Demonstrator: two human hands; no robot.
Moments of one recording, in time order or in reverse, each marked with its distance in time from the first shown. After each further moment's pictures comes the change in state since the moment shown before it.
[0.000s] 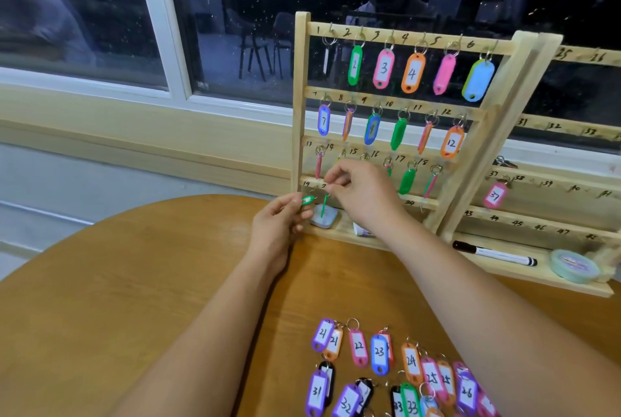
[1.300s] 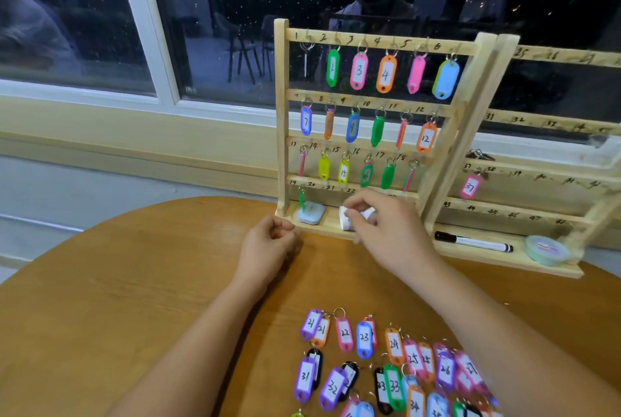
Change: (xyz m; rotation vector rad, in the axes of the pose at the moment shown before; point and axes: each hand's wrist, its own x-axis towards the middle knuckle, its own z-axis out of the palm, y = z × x) left_hand -0.041 -0.011 -0.017 0.566 -0.014 0.089; right_hand -0.087 0.020 -0.043 0.032 0.036 -0.010
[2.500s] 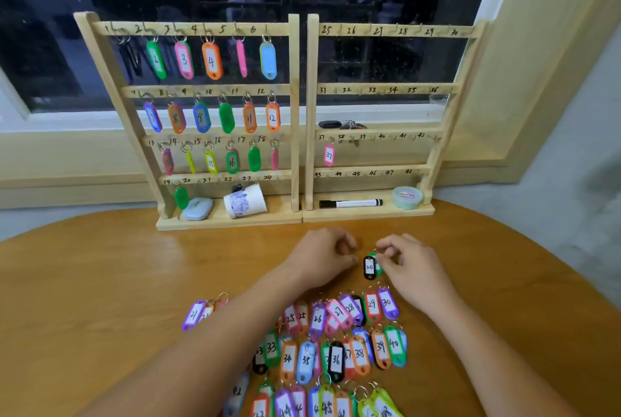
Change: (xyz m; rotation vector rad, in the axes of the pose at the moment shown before) left_hand -0.087 0.042 0.240 0.737 -0.736 0.380; right_hand -0.164 0.178 -0.128 -0.213 0.098 0.408
